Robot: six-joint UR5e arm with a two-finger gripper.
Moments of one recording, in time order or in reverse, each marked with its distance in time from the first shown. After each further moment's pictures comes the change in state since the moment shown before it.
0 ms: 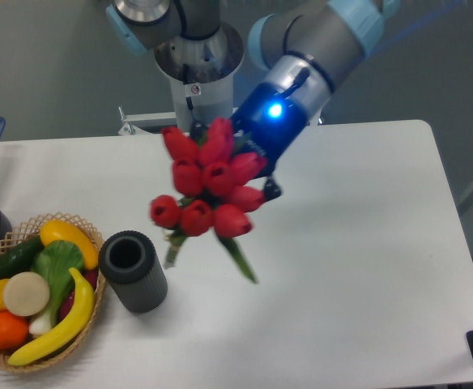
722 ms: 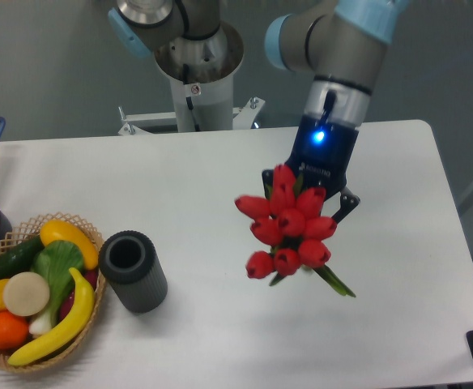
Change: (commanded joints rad) arm 0.009 0.064 -0.299 -0.009 0.712 0.448
